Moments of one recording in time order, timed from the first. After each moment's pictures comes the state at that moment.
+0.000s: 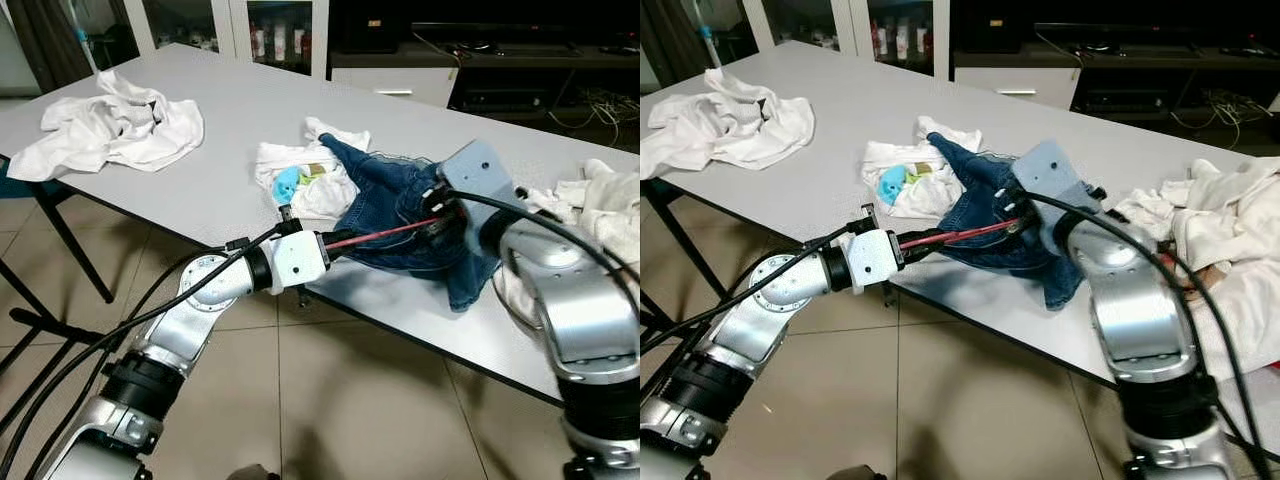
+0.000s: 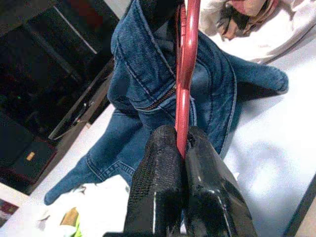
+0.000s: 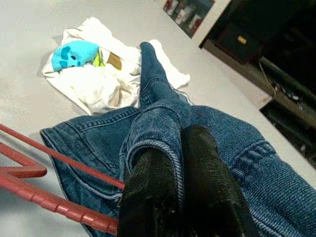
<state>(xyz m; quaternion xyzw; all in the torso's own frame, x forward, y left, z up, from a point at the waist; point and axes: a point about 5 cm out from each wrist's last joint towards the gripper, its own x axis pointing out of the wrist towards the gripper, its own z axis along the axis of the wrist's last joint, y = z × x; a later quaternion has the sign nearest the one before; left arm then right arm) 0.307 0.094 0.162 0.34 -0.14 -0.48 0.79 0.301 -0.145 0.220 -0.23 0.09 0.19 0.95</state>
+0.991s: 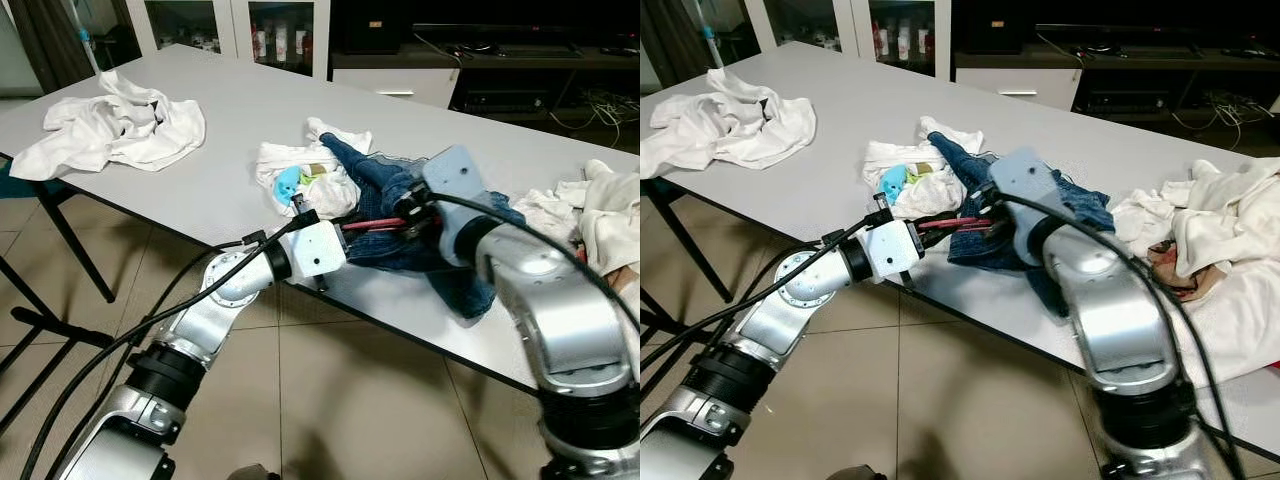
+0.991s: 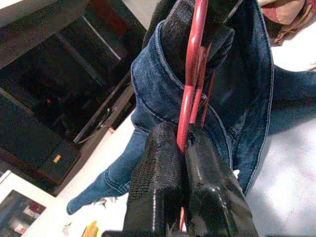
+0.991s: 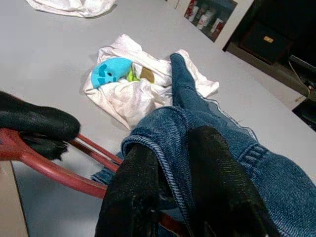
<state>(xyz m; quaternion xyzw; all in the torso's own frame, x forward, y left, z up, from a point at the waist) 0.315 0.077 0.168 0.34 -0.18 -0.44 0.81 0.292 -0.131 0.224 -0.19 0.09 0.21 0.95</state>
